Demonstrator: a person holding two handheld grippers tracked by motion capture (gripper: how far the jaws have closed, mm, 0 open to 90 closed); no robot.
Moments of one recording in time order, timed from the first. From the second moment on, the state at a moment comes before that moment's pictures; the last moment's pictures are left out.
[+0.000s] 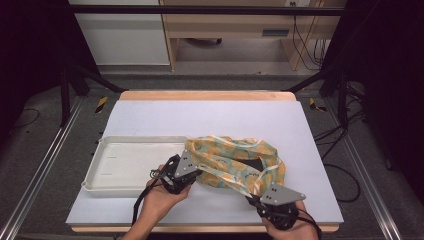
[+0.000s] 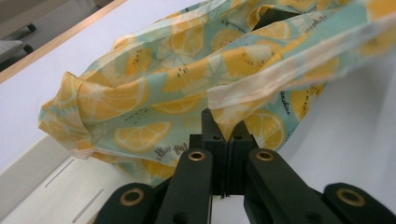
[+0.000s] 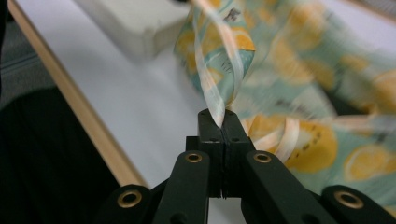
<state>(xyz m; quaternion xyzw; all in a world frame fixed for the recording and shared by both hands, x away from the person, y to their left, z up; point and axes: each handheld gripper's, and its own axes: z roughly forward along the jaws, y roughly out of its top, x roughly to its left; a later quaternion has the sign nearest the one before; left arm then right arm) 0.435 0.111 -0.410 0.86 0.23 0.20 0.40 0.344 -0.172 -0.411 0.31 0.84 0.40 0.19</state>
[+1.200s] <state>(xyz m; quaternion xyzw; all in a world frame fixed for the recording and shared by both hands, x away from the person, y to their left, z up) 0.473 0.098 -0.400 0.93 0.09 0.19 0.30 0.356 -0.196 -0.457 0.35 0.82 0.41 0.18</state>
